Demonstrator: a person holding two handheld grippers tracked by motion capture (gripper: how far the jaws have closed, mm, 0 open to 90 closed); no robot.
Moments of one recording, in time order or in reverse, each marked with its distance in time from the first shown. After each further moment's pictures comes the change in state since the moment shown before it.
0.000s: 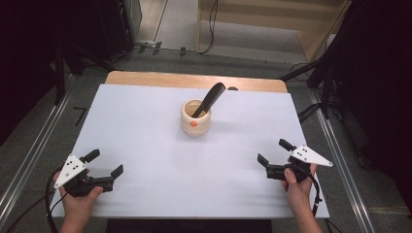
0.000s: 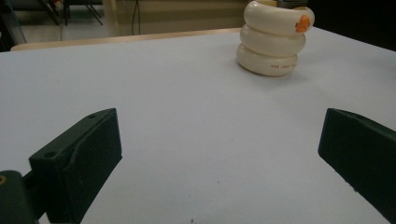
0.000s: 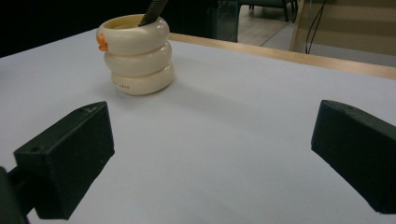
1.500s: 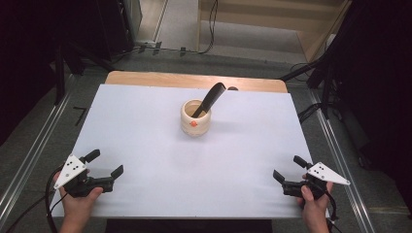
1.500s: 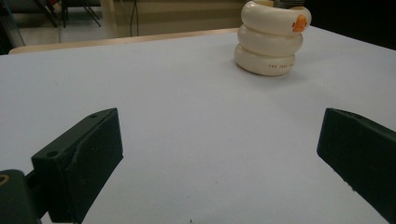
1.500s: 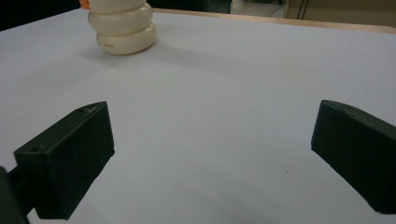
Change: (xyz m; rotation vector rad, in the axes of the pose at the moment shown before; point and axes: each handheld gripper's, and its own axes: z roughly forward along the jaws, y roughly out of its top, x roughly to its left) left arm -0.001 0.001 -0.001 -0.004 -0.006 0.009; right arm -0.025 -0.046 -0.043 0.043 -0.019 0.037
